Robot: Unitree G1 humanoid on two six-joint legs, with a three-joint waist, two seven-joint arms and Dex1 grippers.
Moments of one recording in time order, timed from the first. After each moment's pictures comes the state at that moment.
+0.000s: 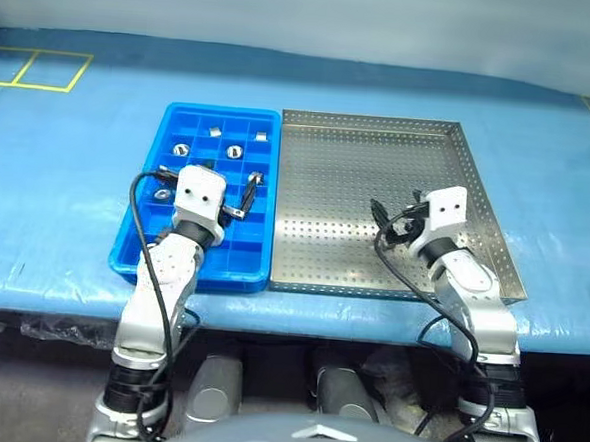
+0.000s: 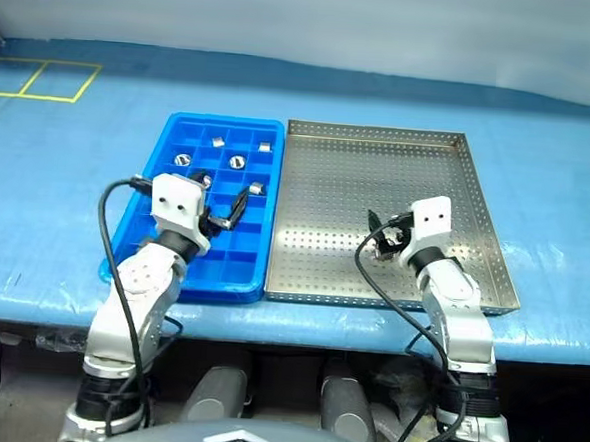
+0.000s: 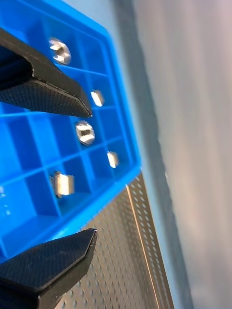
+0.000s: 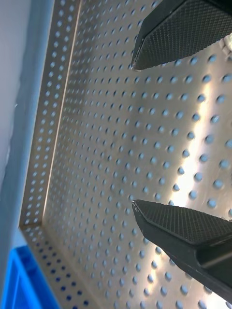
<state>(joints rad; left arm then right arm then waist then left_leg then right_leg) -0.10 0.16 -0.07 -0.46 0.00 0.40 -0.25 -0.12 -0.33 -0.13 -0.14 0.20 0.40 0.30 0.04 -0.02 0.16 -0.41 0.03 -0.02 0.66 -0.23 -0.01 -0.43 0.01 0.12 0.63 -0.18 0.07</state>
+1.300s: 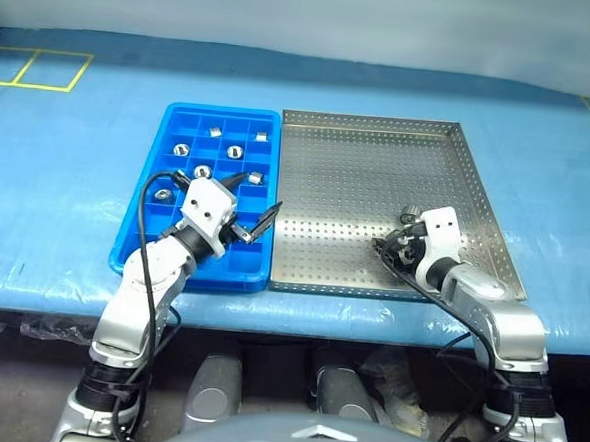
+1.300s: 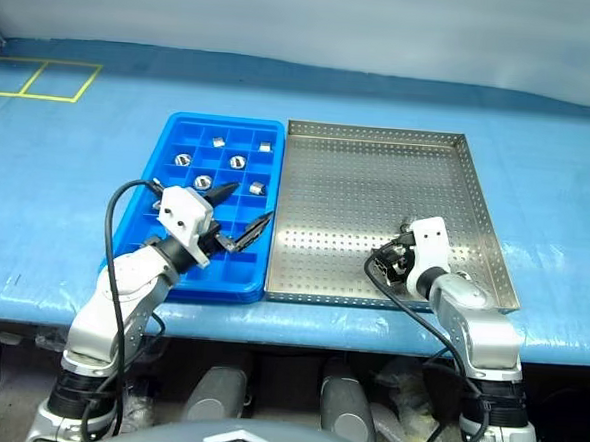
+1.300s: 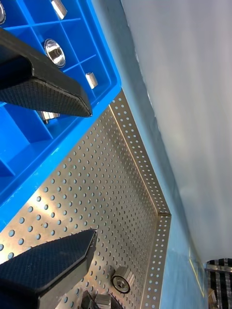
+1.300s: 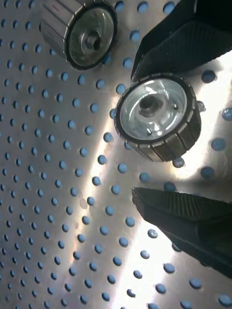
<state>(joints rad) -0.07 0.30 -0.10 -0.44 -0.16 0.35 -0.46 -0.09 -0.43 -0.08 -0.22 0.30 0.79 0.41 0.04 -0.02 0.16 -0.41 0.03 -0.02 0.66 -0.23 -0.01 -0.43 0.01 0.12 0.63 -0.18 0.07</state>
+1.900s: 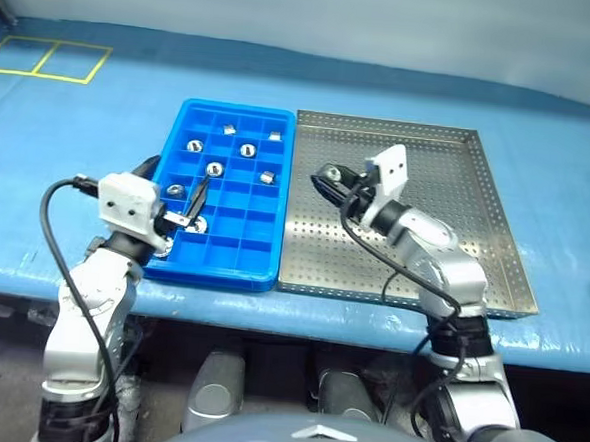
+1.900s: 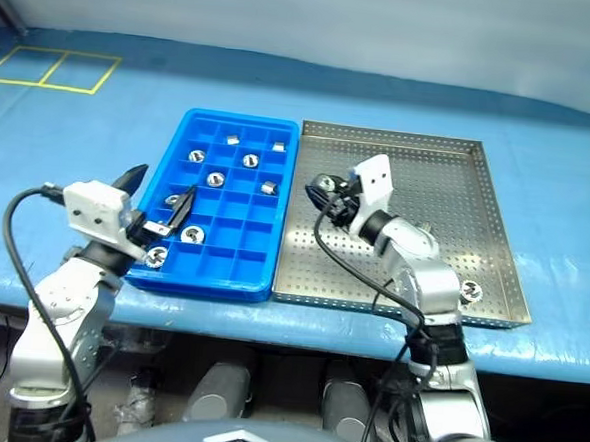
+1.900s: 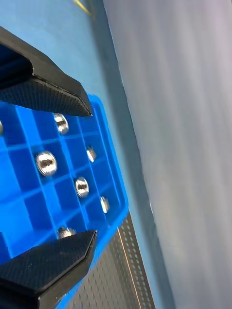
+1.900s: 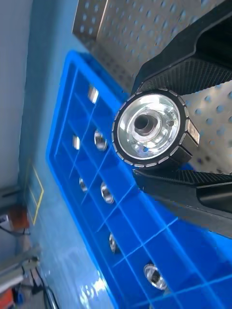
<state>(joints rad) 0.14 0.33 0.18 -0.62 -0.16 0.36 -0.28 -0.44 -0.21 0.07 -0.02 0.32 0.51 0.59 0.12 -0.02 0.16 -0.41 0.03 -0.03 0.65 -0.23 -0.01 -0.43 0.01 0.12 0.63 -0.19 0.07</state>
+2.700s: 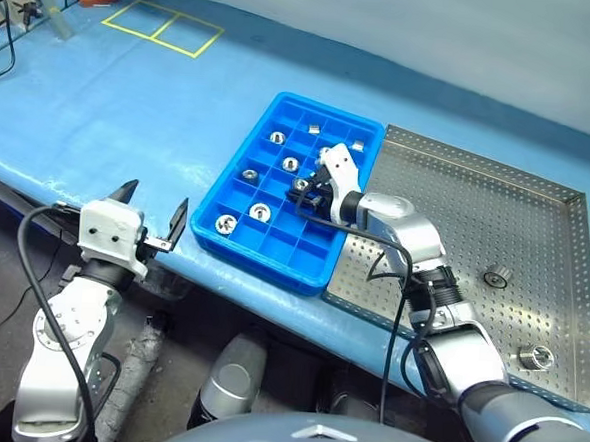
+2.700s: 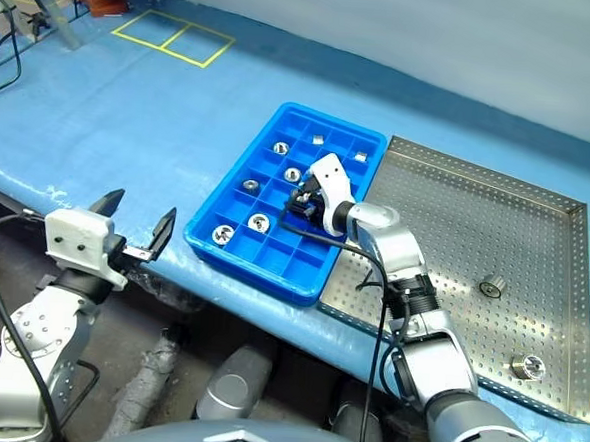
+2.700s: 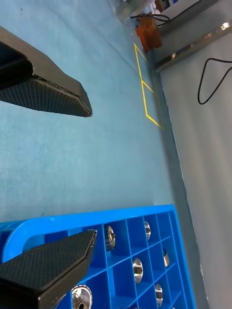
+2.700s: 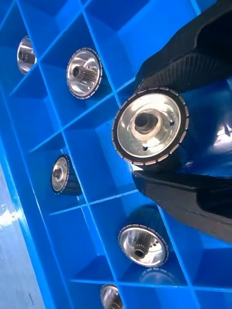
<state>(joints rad) 0.23 0.34 0.18 -0.71 -0.13 0.39 -0.26 -0.61 -0.24 0.20 0.24 0.16 0.58 0.62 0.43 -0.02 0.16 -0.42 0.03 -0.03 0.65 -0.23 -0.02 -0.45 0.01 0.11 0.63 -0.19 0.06</state>
